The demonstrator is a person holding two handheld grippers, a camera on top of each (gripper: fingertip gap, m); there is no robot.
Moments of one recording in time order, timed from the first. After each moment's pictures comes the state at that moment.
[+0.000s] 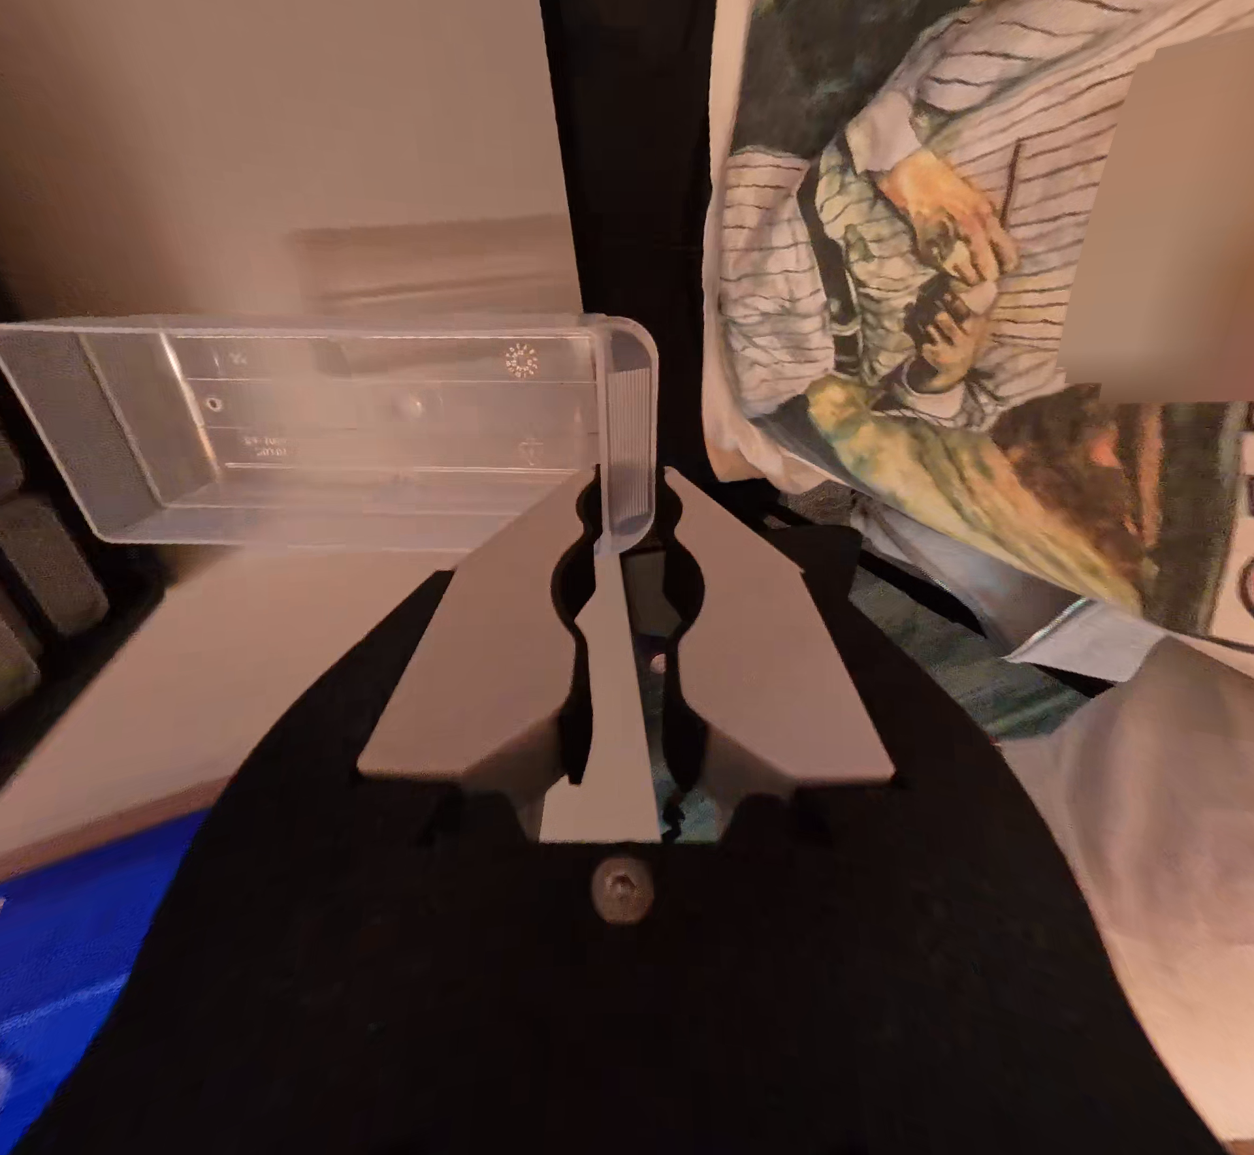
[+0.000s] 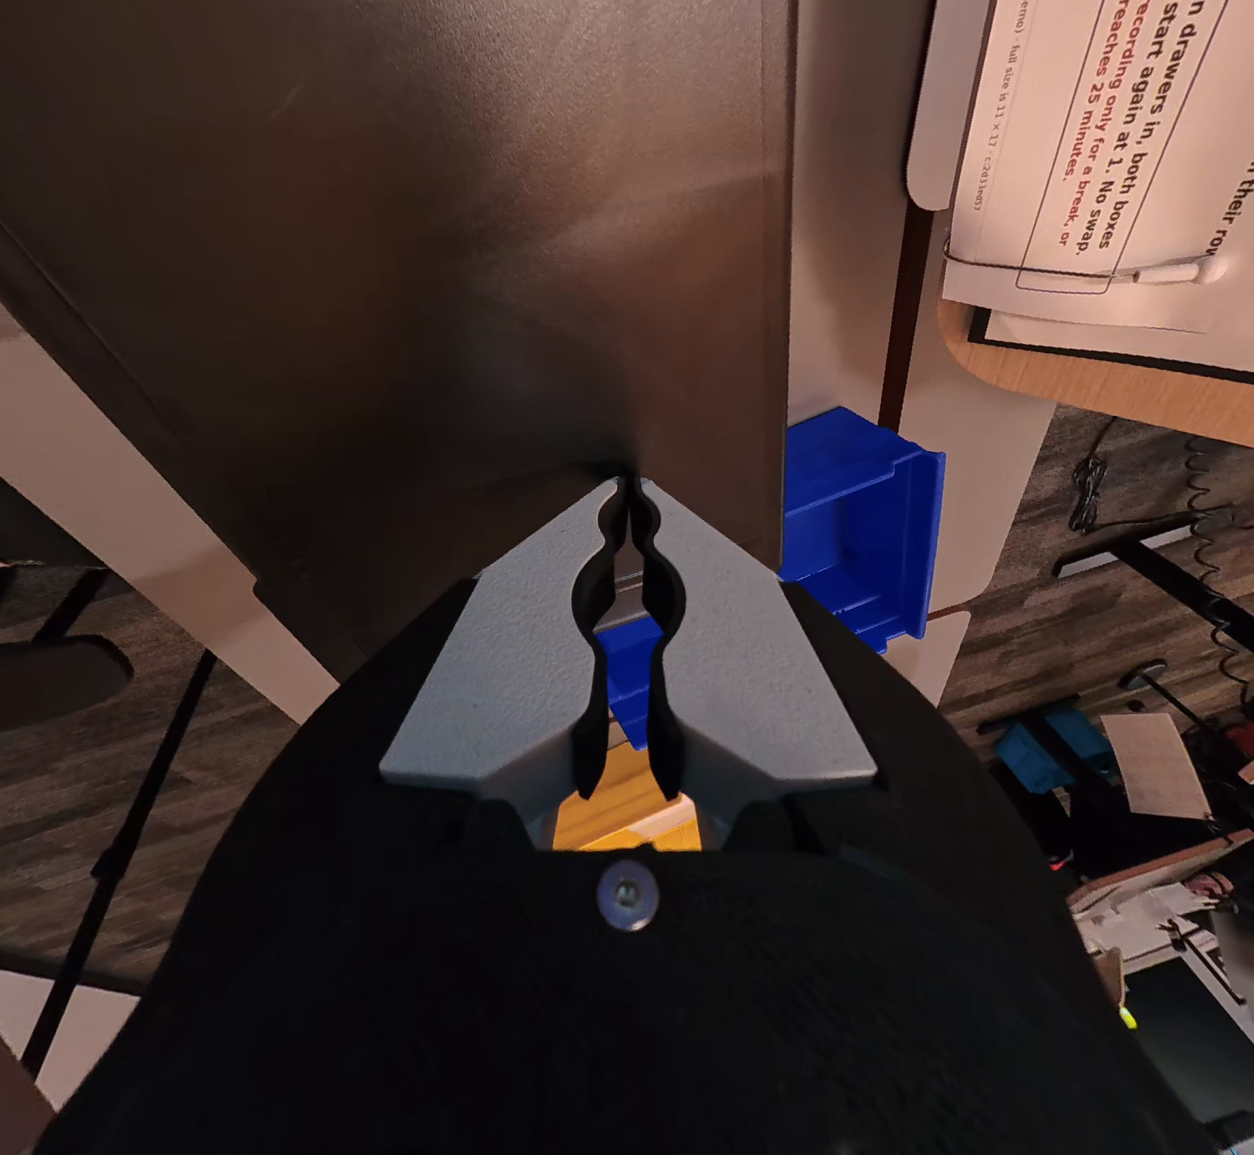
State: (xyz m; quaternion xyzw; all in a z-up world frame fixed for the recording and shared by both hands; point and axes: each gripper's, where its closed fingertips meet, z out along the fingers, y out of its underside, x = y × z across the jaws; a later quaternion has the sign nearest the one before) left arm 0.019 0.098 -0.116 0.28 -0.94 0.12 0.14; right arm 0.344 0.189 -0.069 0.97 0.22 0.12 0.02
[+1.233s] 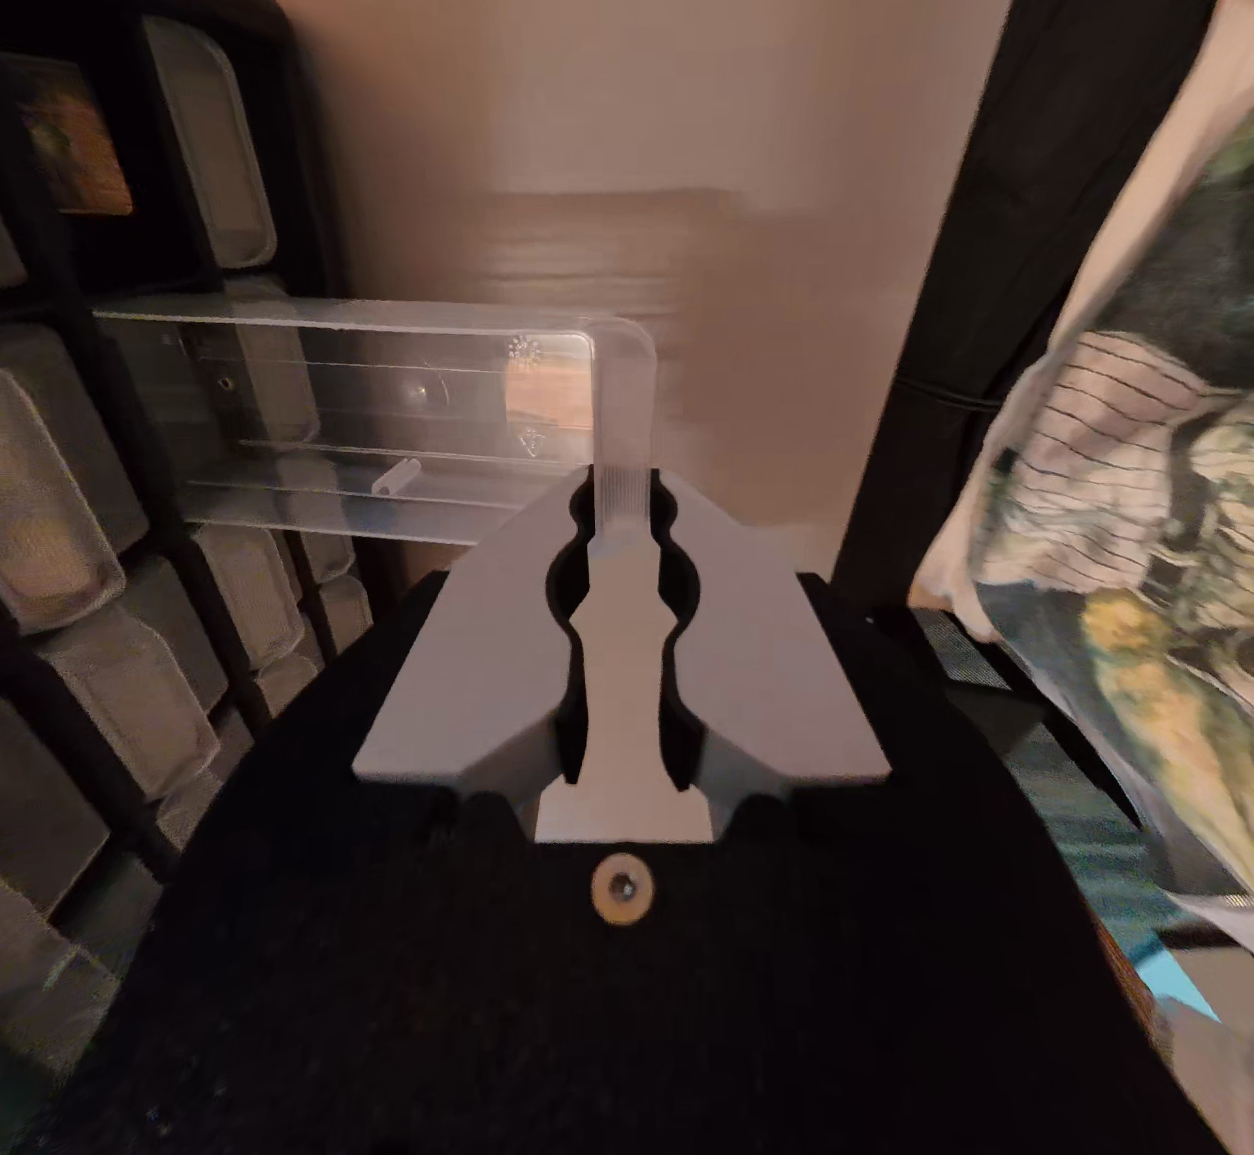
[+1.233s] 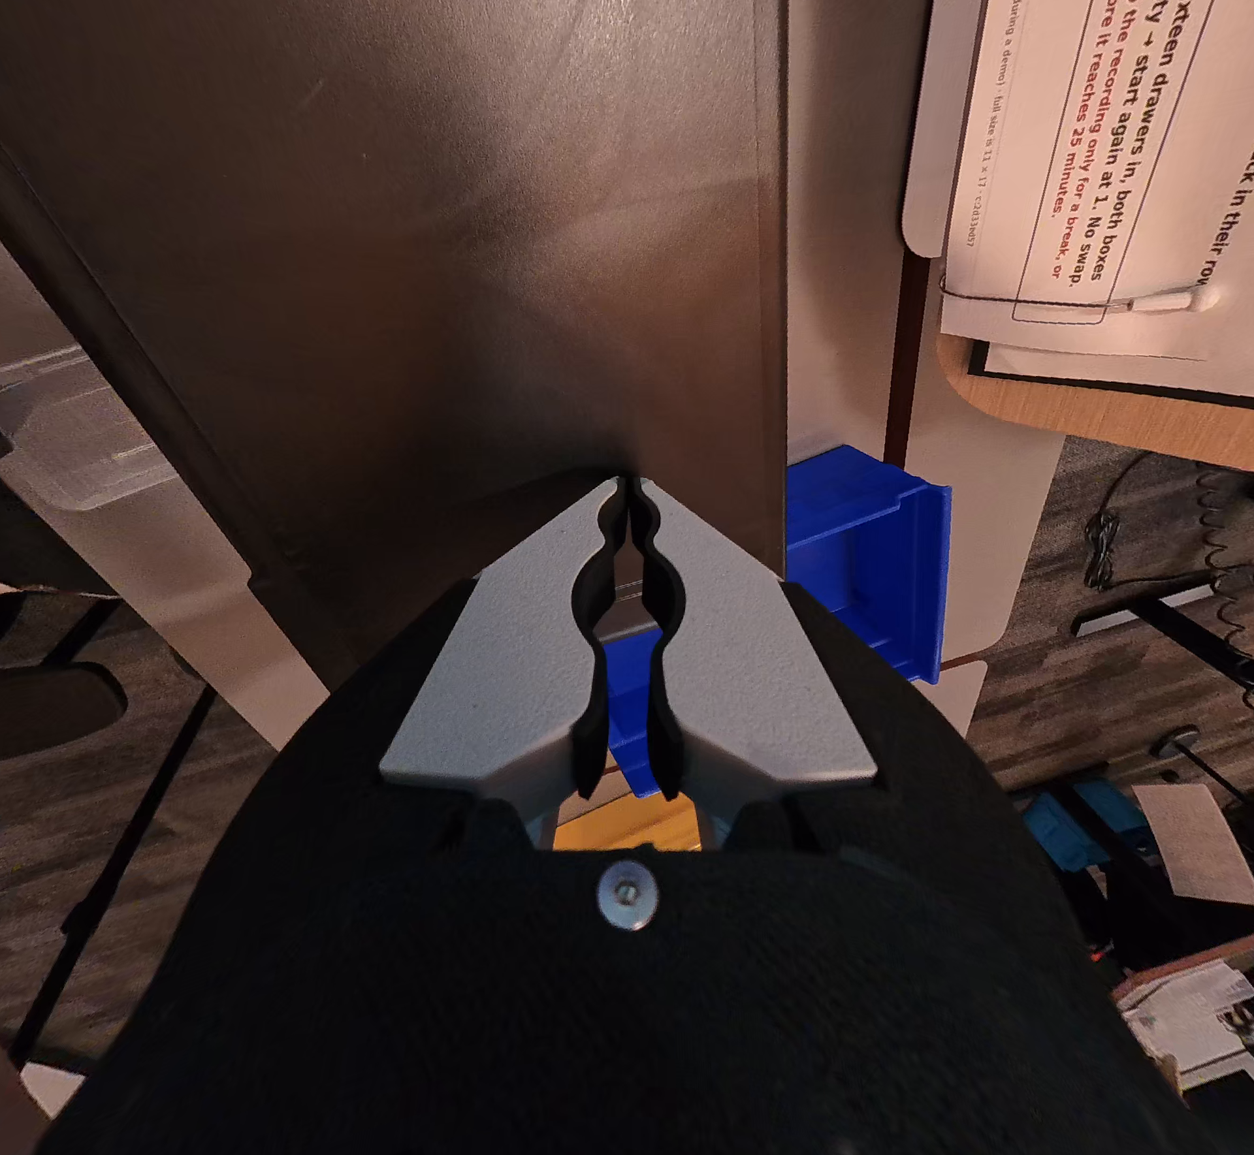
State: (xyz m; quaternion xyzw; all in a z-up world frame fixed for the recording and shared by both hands) left arm 0.140 0.089 -0.179 0.35 -0.94 0.02 0.02; right arm 0.343 0.189 -0.069 0.97 0.23 0.10 -0.02
